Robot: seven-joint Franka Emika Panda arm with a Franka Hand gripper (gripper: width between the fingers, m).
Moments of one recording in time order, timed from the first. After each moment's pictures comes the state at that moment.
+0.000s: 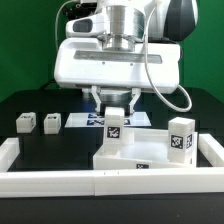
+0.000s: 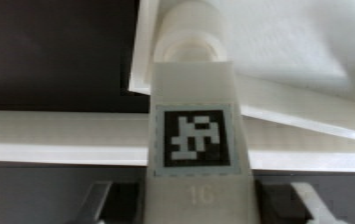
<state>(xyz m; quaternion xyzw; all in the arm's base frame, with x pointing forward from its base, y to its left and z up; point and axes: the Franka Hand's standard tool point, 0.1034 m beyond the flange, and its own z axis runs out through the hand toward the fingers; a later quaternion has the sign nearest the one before) 0.575 -0.019 0.091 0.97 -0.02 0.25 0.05</state>
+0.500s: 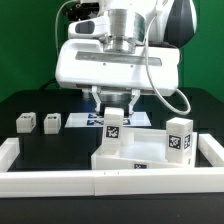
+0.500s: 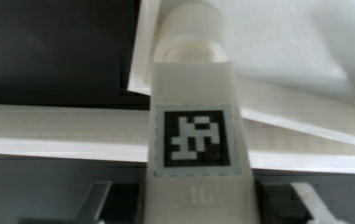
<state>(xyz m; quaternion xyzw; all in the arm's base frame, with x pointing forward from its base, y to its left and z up) 0.571 -0.020 0.090 0.96 -0.01 0.27 0.06</state>
